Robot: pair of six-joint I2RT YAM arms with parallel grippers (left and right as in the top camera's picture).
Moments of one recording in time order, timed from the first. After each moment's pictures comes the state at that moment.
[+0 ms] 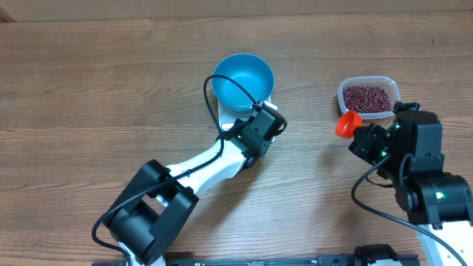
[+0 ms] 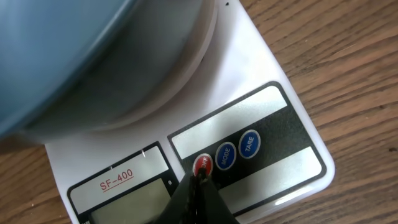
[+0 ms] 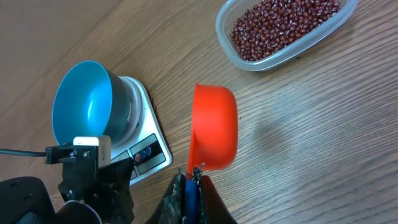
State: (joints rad) left arm -0.74 1.87 1.10 -0.25 -0.35 -0.19; right arm 0.08 0.93 1.01 -0.90 -0.06 0.65
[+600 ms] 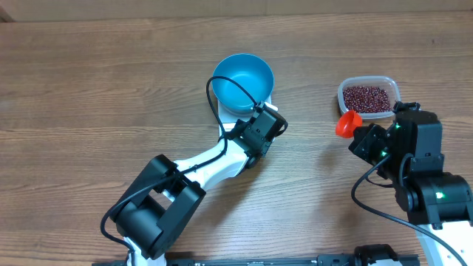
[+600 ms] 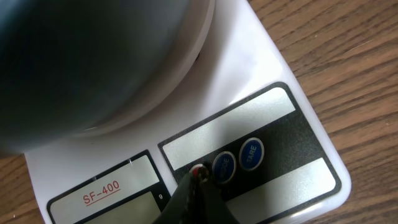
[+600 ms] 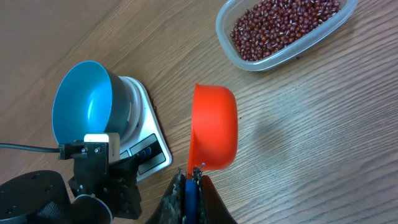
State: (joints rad) left arm -0.74 1.92 1.10 -0.21 -0.36 -0.19; right arm 0.08 0.93 1.01 -0.90 -0.06 0.65
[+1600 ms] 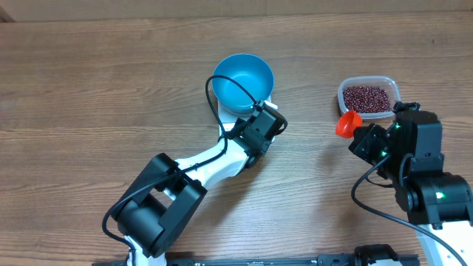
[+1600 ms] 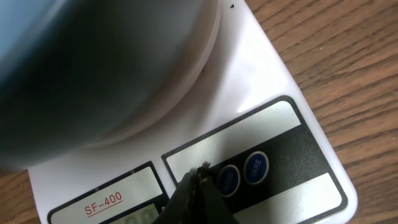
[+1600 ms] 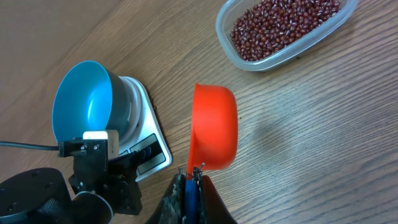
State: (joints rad) left arm -0.74 1.93 1.10 -0.18 -0.37 -0.19; right arm 0.08 0.93 1.01 -0.90 -0.06 0.65
